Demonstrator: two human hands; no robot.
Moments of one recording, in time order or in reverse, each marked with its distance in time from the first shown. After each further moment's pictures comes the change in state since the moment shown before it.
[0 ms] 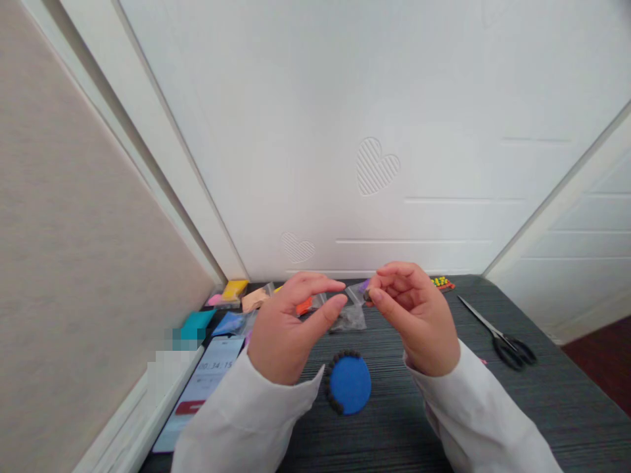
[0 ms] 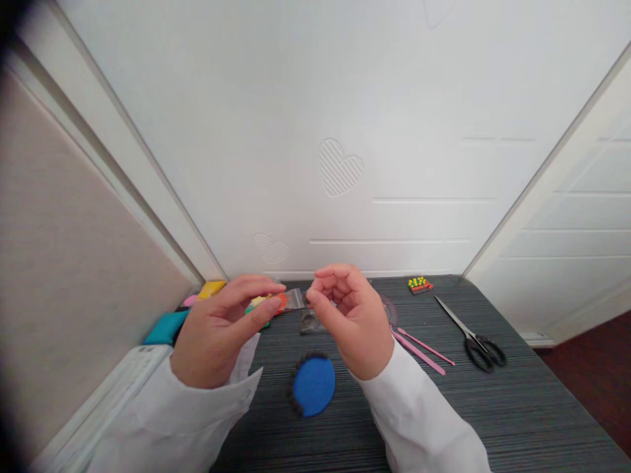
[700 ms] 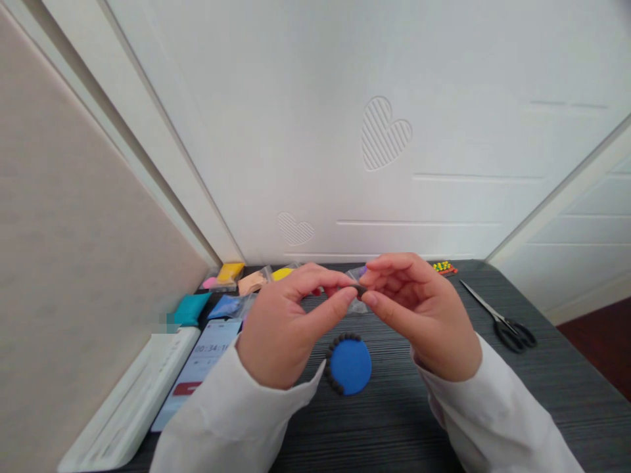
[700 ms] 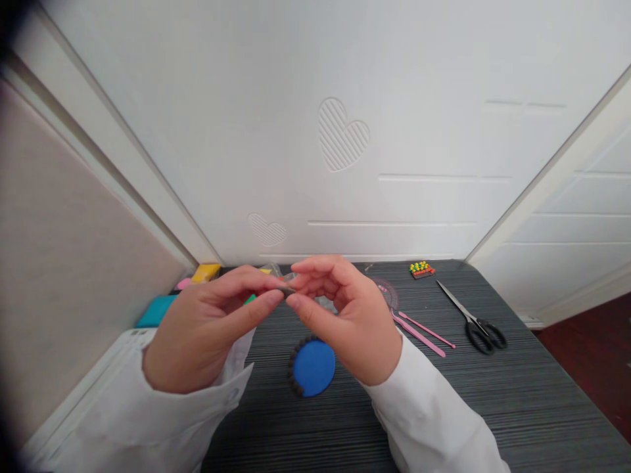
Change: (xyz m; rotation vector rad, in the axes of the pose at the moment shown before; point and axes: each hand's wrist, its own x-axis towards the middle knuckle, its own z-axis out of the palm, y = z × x) left_hand -0.002 0.008 -0.004 -0.003 -0.178 -0.104; right_hand -0.006 -0.008 0.003 -0.103 -0.124 0.052
